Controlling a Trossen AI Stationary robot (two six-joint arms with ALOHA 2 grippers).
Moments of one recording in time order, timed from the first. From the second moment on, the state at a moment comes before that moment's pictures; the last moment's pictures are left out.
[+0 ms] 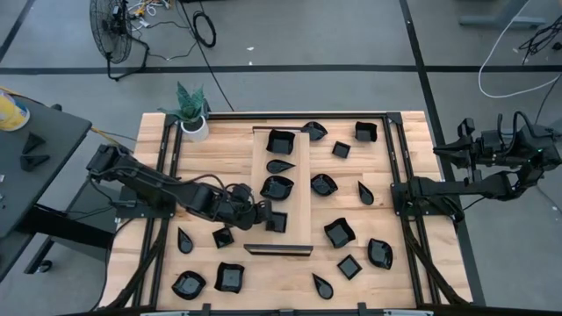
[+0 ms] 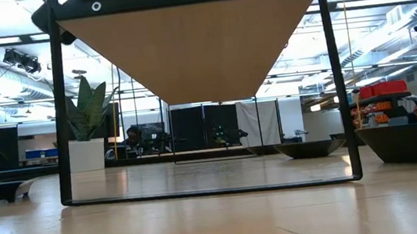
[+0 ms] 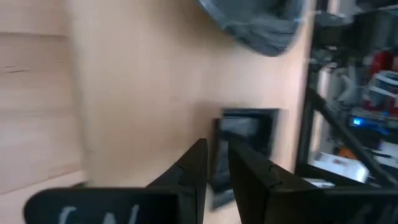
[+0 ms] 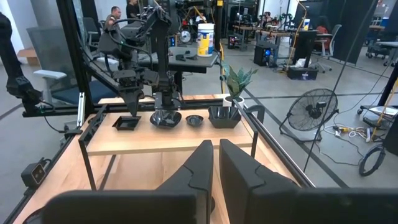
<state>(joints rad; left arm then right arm) -0.37 1.51 1.17 -0.49 -0.34 -1.84 -0.01 0.11 1.16 -1.17 0.12 -0.01</state>
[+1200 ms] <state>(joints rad) -0.41 1.23 1.17 -1.06 -0.50 -1.47 -0.01 0.11 1.16 -1.17 0.12 -0.01</state>
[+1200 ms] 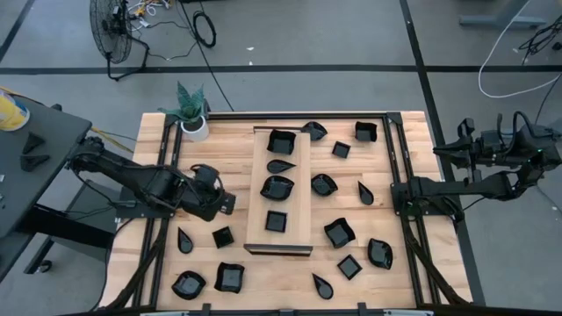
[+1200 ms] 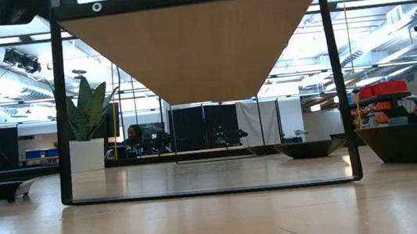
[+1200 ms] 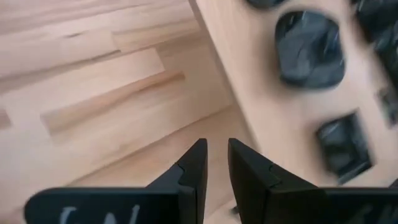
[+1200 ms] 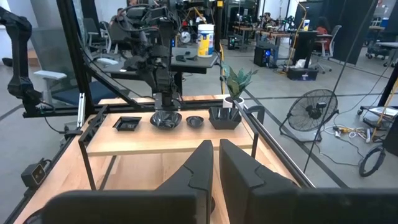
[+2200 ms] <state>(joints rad) -0.43 1.23 0.72 -0.79 -0.17 -1.24 -0.01 0.11 1.16 -1.17 0.12 -0.01</state>
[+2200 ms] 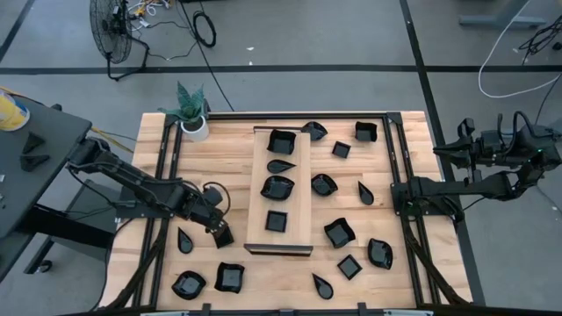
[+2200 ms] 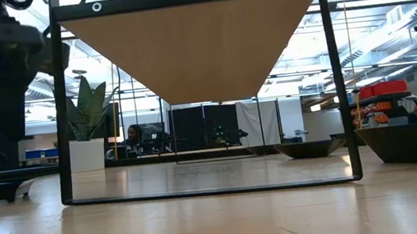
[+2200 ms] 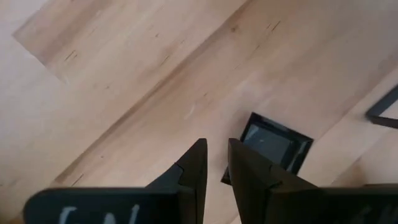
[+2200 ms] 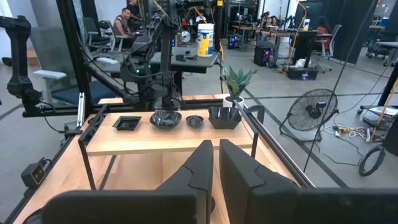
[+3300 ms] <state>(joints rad) -0.43 1.23 0.71 -0.61 -0.23 -0.82 -0.01 0.11 1.16 -1.17 0.12 -0.01</state>
